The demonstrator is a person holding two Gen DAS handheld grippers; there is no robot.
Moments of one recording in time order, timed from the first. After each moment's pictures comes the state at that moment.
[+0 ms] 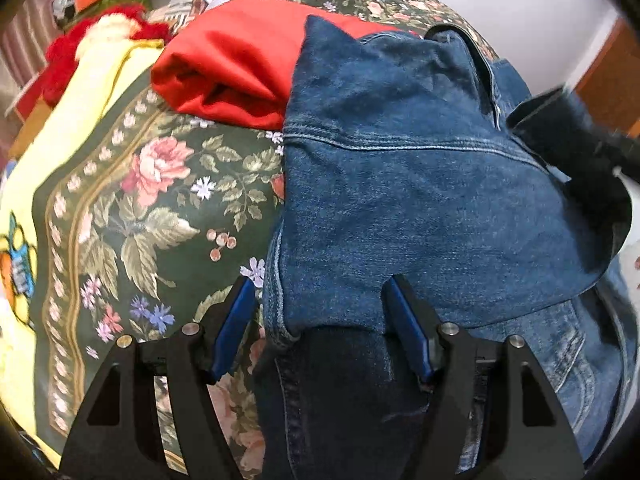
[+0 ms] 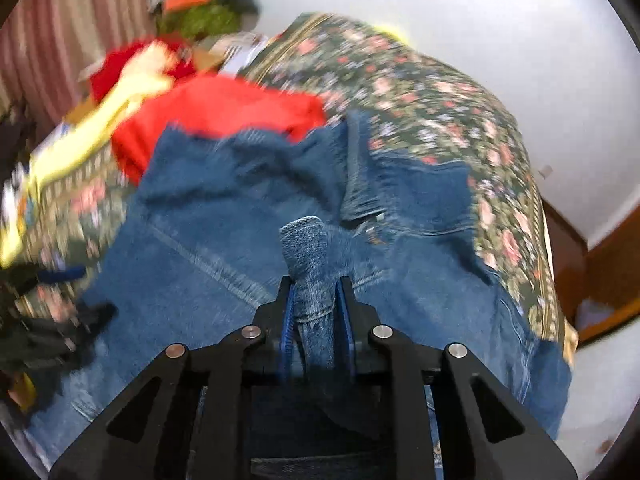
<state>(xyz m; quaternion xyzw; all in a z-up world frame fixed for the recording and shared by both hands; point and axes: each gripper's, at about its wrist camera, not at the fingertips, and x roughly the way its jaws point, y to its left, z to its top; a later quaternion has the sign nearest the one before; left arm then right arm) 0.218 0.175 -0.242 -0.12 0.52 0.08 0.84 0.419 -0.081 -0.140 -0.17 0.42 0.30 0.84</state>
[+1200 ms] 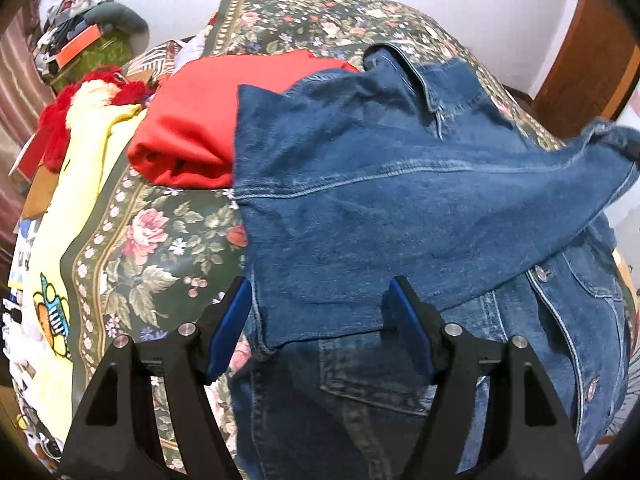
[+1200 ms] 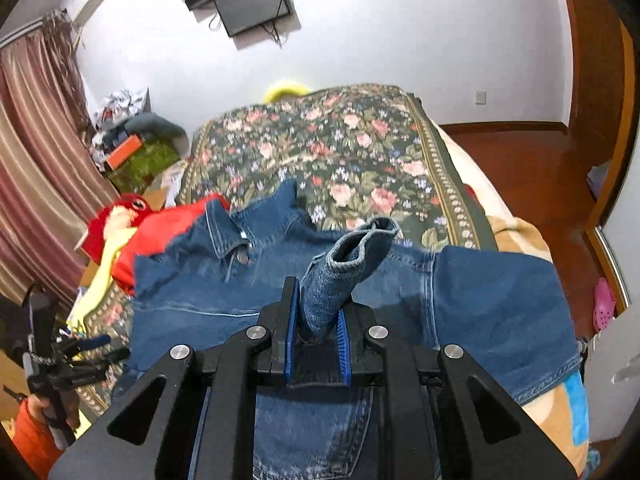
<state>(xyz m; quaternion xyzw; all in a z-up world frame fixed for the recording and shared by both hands) 0.233 0.120 -0.195 -0.05 0.51 0.07 0.86 0.427 -0.284 -0.108 0.08 0.40 0.25 0.88</state>
